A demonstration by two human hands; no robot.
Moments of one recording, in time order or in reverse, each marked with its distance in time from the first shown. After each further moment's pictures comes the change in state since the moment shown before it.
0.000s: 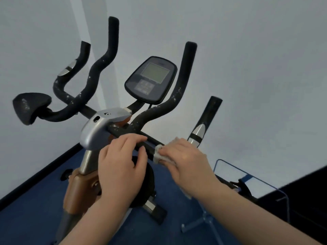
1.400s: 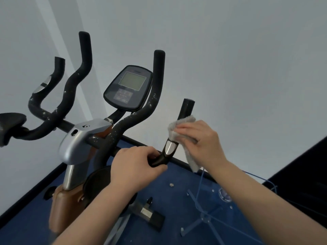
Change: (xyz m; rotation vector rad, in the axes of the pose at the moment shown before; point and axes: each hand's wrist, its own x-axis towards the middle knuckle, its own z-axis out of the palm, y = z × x) left_hand 0.026 0.033 0.041 0.145 -0.460 0.129; right_hand -0.007 0.078 -0.039 0.110 0.335 0.173
